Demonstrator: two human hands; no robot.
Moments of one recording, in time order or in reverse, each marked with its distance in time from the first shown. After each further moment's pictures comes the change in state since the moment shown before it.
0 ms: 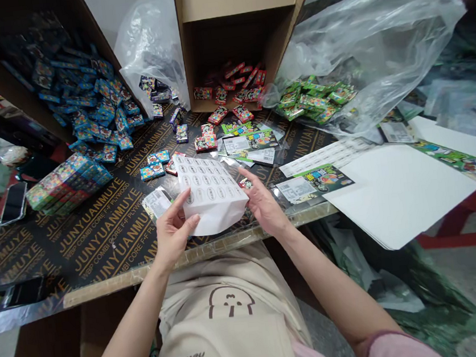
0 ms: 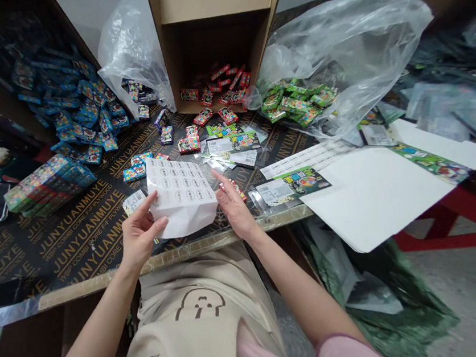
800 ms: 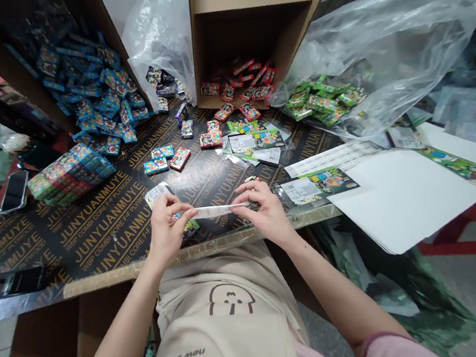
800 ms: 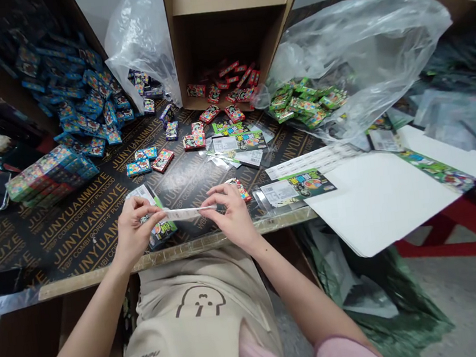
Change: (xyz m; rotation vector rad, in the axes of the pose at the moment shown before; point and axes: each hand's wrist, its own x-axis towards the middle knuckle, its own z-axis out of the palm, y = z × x) left_hand 0.006 0.016 -0.022 0.716 0.035 0.194; right_hand -0.015 -0.029 0.022 -0.502 0.050 -0.215
